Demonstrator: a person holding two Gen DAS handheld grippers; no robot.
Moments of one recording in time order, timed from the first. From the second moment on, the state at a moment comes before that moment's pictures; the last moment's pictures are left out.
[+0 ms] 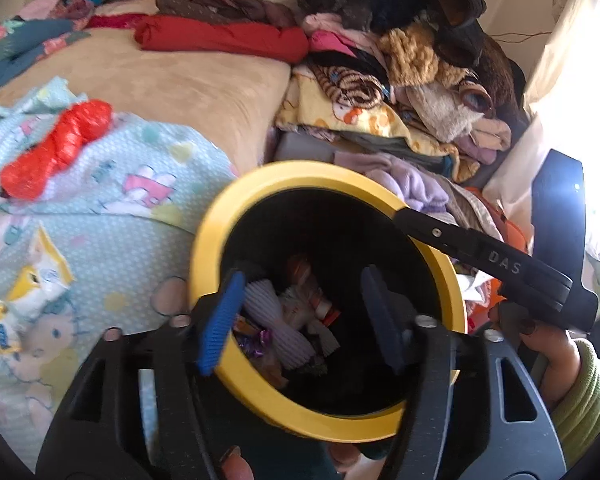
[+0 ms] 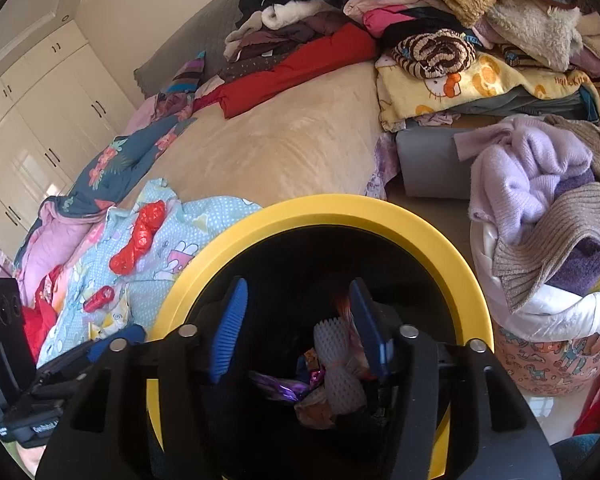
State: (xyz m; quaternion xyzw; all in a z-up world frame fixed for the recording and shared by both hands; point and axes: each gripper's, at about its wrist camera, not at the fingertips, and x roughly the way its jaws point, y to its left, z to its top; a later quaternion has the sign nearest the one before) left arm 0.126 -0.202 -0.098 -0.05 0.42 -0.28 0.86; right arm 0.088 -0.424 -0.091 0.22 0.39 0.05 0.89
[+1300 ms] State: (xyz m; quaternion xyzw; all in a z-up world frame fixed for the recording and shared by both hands) left arm 0.135 -0.041 -0.061 -0.10 0.32 -0.10 0.94; right arm 0.131 -0.273 -0.025 0.11 0.34 0.16 0.92
